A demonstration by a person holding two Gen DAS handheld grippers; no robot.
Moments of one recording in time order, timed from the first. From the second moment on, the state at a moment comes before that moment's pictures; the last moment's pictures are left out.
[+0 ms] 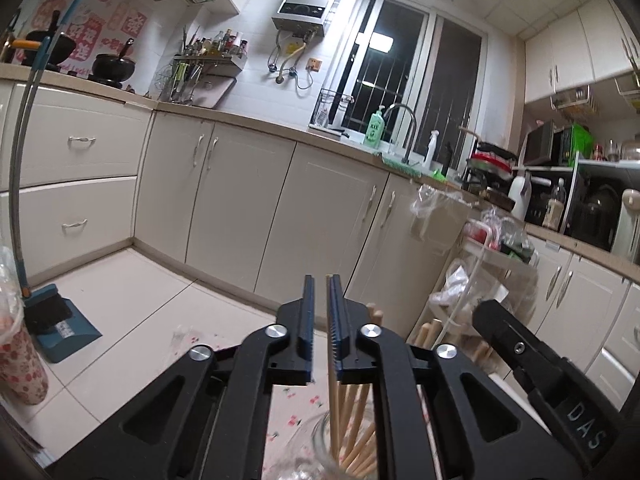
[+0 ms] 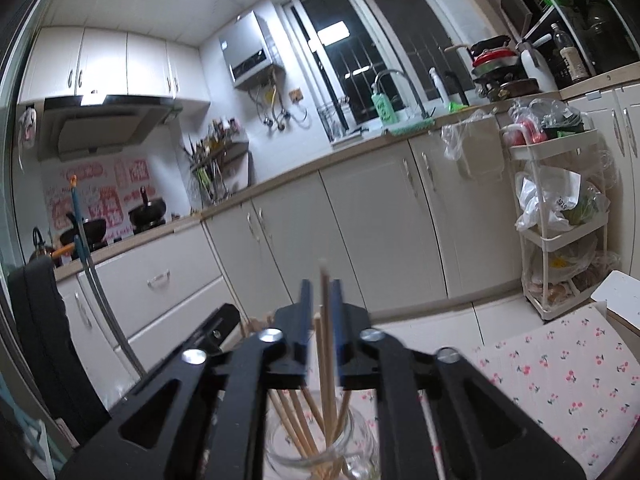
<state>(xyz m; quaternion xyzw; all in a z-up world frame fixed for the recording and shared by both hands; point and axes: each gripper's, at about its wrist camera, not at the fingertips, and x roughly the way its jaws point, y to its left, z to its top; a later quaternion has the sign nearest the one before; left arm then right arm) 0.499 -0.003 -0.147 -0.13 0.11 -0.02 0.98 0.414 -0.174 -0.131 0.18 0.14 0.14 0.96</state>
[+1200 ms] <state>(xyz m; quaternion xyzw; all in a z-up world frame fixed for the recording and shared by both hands) 0.428 -0.067 -0.246 0.02 0.42 -0.13 0.90 0.322 -0.205 -0.248 -0.01 0.48 0.08 0.87</state>
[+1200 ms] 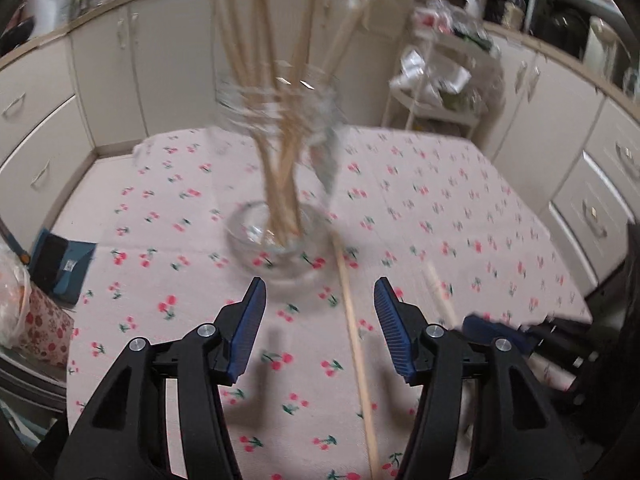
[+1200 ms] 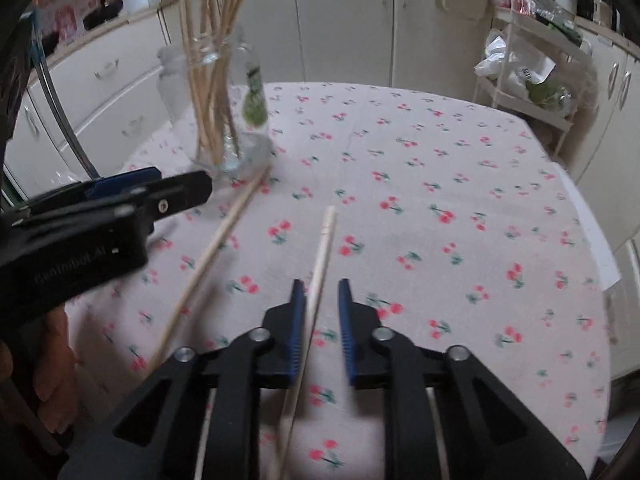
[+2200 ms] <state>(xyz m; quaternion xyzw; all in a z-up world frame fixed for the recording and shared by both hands) 0.407 -0.101 -0.250 0.09 0.46 -0.11 0.88 0.334 -0.220 -0.246 0.02 0.50 0.12 0.86</state>
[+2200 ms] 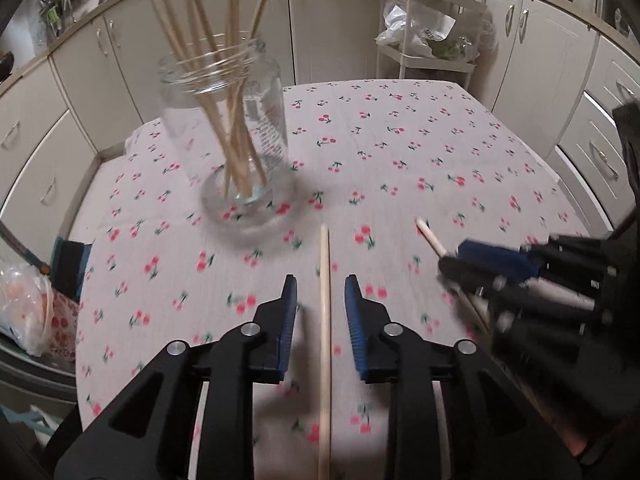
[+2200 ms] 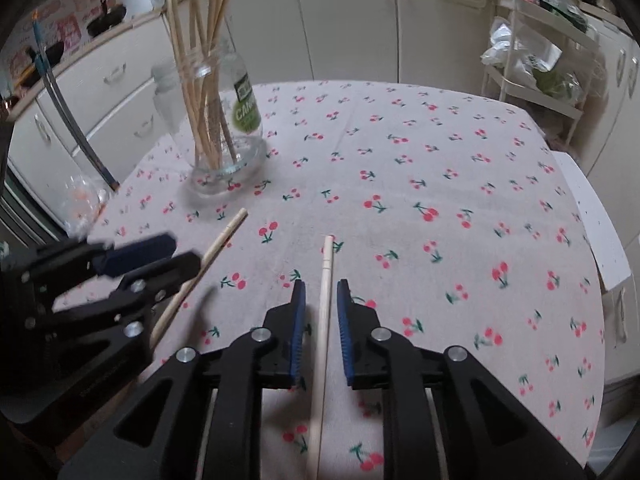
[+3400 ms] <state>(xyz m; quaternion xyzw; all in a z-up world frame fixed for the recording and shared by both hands) 0.379 -0.108 -0.210 0.10 0.40 -0.13 0.90 0.314 -0.263 -0.213 0.22 0.44 0.17 0.85</state>
